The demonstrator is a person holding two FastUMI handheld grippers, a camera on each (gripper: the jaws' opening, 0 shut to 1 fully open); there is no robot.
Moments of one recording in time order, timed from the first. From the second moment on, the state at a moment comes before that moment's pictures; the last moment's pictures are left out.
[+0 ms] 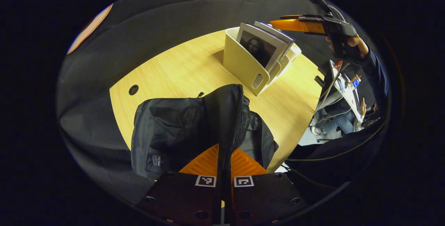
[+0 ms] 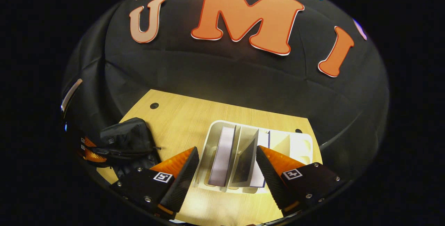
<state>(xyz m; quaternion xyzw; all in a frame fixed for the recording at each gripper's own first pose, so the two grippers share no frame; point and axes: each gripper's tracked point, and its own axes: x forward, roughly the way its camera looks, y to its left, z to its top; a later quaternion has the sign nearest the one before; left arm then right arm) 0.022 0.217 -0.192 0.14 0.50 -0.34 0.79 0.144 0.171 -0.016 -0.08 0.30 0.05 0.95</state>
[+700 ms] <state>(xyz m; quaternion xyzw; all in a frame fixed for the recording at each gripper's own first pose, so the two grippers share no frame) 0.028 0.230 -0.177 0.18 0.50 -0.38 0.76 0.166 0.178 -0.080 -0.05 0.51 0.03 0.86</state>
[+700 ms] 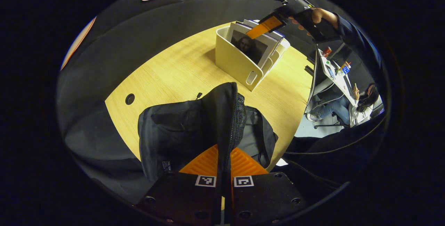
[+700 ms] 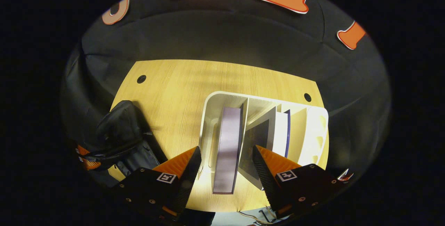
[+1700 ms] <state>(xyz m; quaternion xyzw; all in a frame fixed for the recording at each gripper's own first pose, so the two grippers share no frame) 0.028 0.222 -0.191 0.19 0.50 -0.40 0.75 0.135 0.177 -0.091 0.01 0.56 0.00 0.83</state>
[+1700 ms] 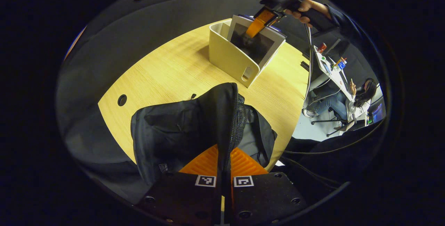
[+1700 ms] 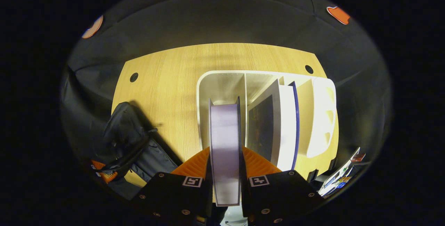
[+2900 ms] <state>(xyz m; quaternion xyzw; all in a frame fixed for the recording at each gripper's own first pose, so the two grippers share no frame) 0.020 0.215 -0.199 0.19 0.49 -0.40 0.75 -0.027 0.140 -0.066 0.17 0.48 0.01 0.86</state>
